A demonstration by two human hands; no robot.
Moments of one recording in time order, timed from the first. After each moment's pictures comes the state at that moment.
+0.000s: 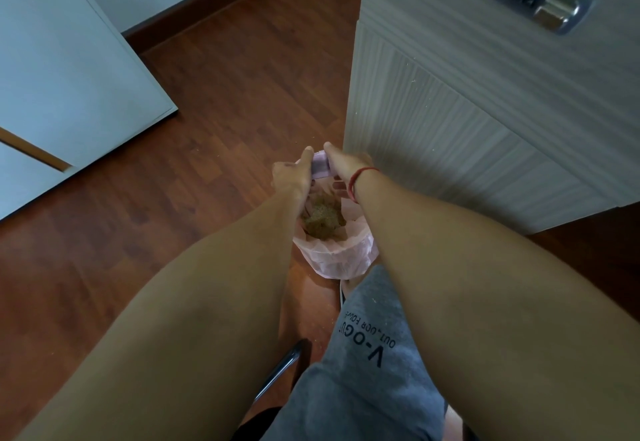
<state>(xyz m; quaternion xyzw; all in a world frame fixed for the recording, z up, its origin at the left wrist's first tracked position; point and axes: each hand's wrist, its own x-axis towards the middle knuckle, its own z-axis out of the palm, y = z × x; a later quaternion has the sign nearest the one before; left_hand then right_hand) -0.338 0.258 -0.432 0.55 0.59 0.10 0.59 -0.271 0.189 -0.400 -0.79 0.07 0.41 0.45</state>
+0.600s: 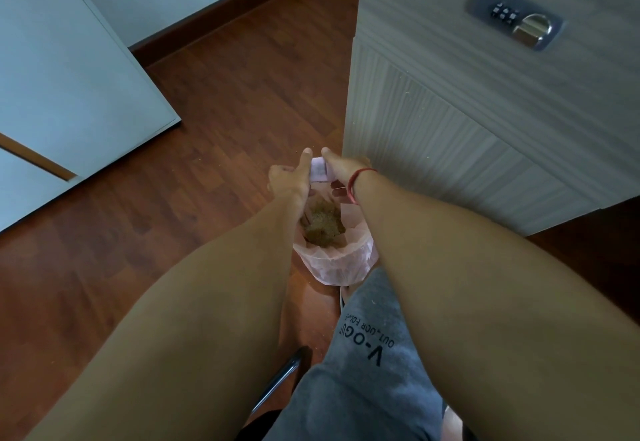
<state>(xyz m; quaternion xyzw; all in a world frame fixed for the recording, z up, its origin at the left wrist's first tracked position) -0.344 0.252 -0.409 0.54 0.59 0.14 0.58 -0.268 0.192 -0.396 -0.81 0.06 0.41 0.41</state>
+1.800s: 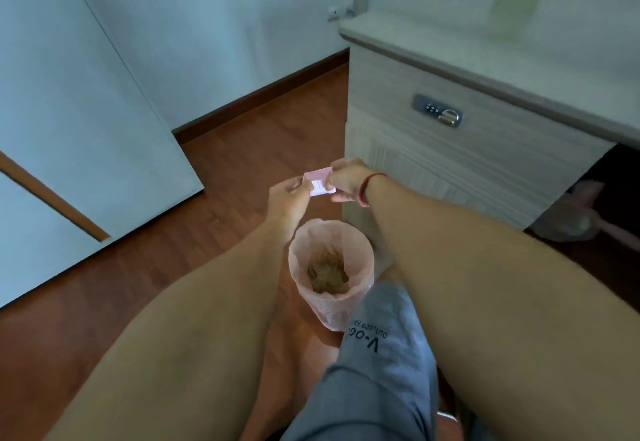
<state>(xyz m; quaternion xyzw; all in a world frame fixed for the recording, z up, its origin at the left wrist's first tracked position) -0.382 0.237 -0.298 0.63 0.44 0.20 0.61 -0.278 0.169 -0.263 -0.78 -0.17 0.40 0.44</state>
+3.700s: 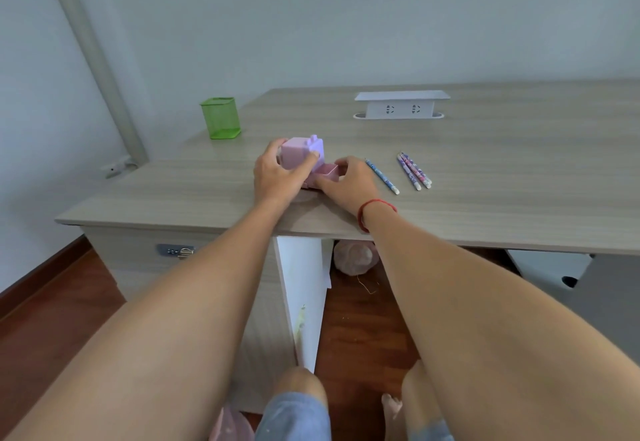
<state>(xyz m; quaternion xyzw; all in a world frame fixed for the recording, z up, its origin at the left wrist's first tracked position) -0.174 -0.041 -0.100 0.80 0.02 0.28 0.52 -0.198 -0.170 -0.097 -0.85 -0.02 -0.11 0.52</state>
